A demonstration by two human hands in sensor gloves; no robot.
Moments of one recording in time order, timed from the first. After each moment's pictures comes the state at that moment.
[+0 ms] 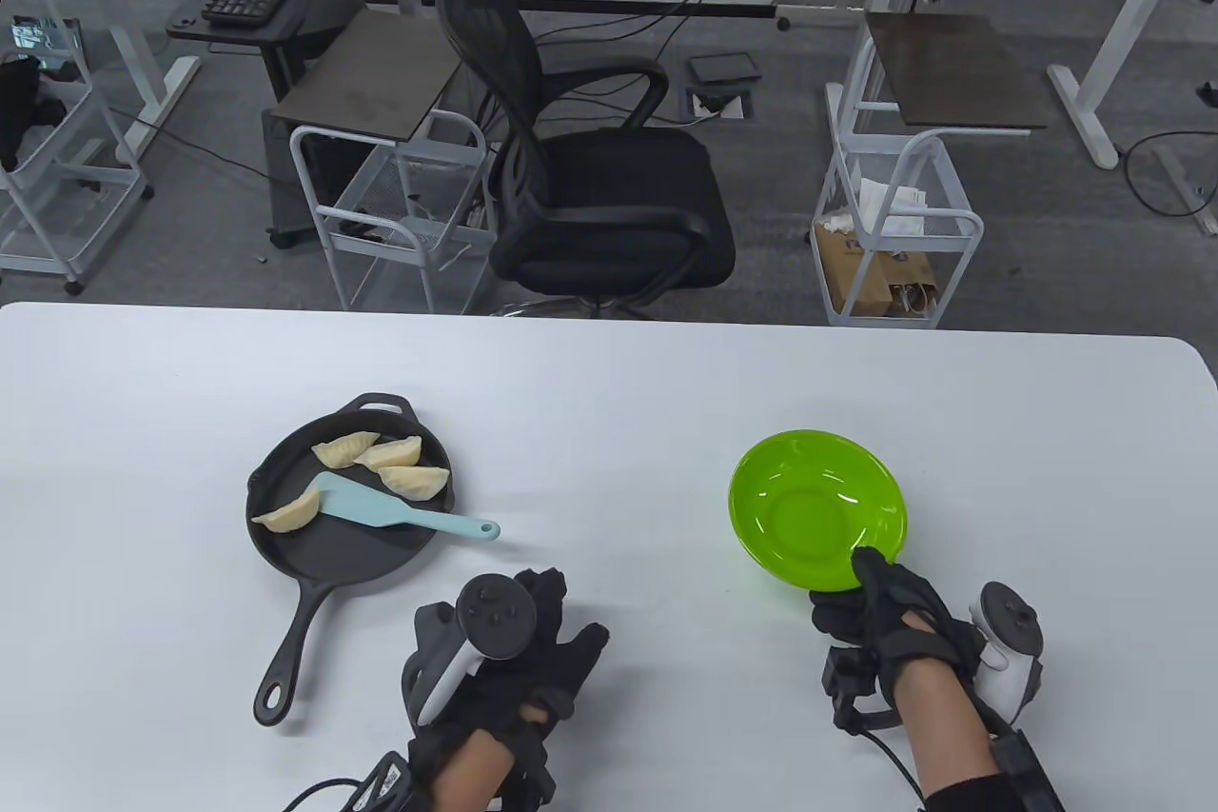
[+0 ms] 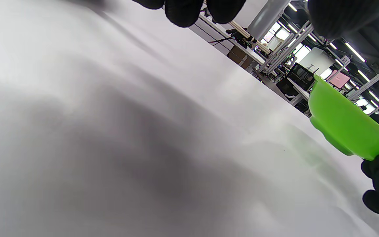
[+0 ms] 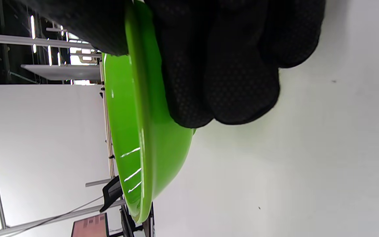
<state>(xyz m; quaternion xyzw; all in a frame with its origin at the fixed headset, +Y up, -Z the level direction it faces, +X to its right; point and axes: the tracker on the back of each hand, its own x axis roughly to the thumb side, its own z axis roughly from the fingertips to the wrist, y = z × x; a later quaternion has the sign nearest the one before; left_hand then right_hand) -0.137 -0.741 -0.293 -0.16 0.01 0.27 0.95 0.295 -0.792 -0.326 -0.27 0.06 0.64 0.72</state>
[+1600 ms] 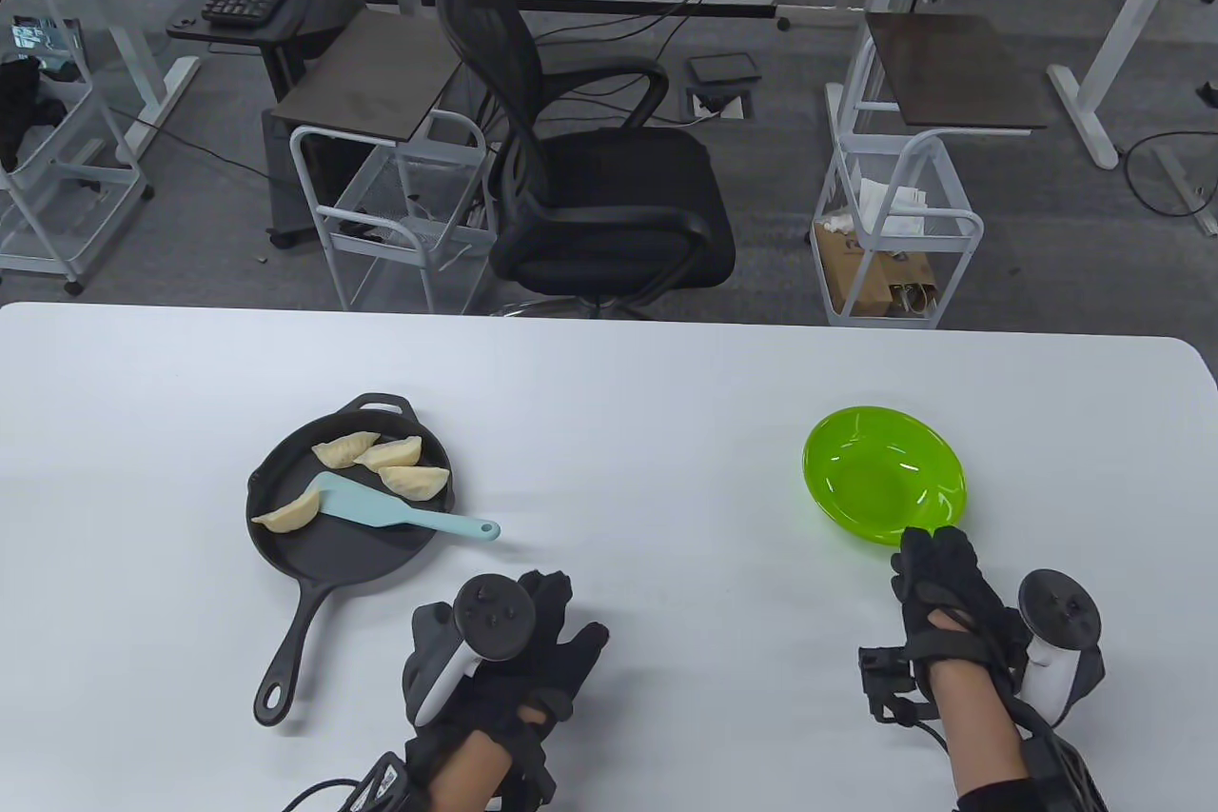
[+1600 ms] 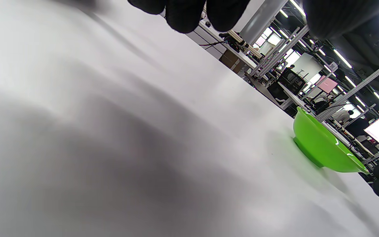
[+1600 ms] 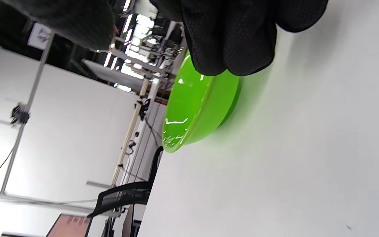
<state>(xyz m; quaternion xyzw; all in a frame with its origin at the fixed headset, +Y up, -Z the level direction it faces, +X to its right) -0.138 -0.738 -0.293 -0.15 -0.01 0.28 0.95 0.313 -0.743 -0.313 -0.20 -0.04 0.79 0.58</state>
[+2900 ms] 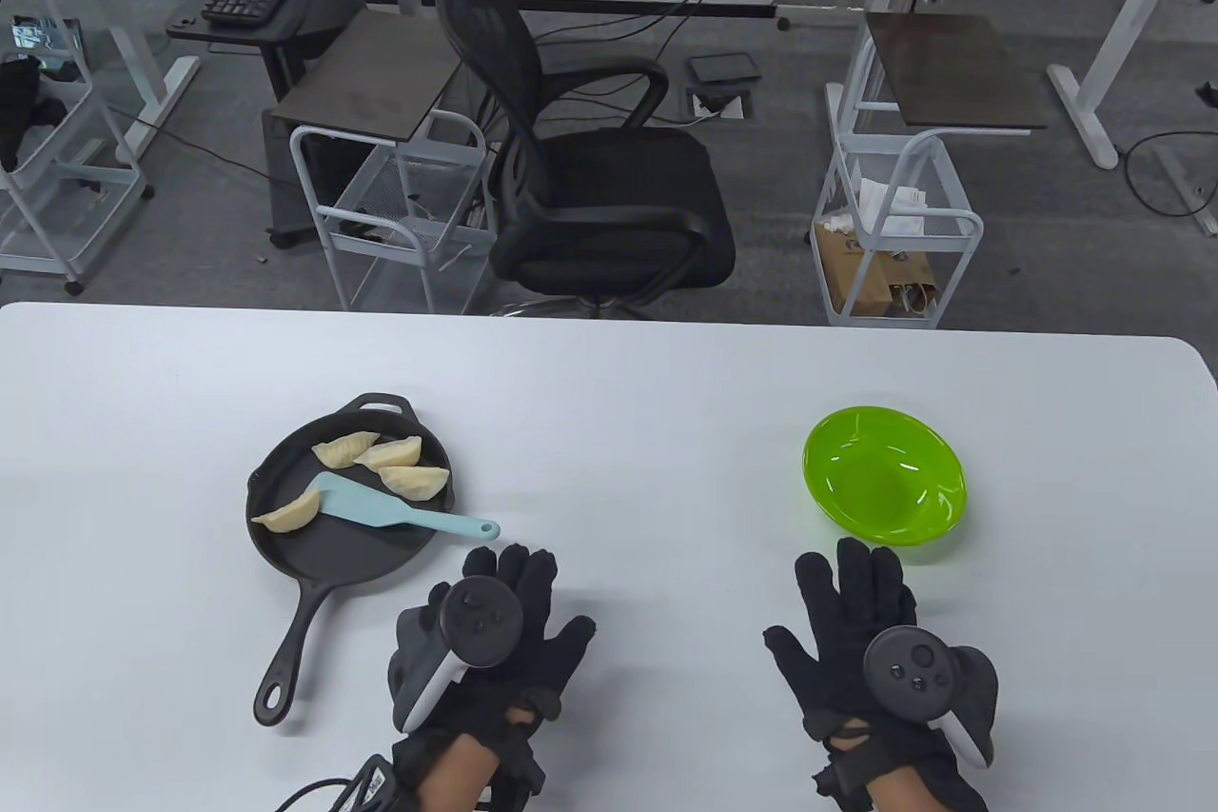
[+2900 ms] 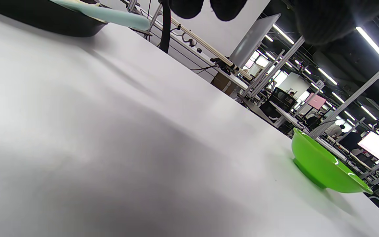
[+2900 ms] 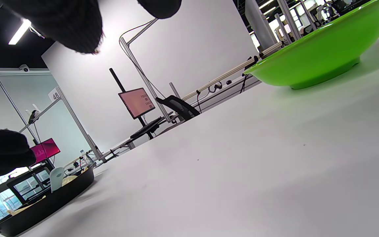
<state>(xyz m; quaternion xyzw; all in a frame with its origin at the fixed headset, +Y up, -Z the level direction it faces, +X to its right) -0.149 -0.728 -0.291 -0.09 -0.01 0.27 0.96 0.224 -0.738 -0.275 0.09 -0.06 0.95 0.30</state>
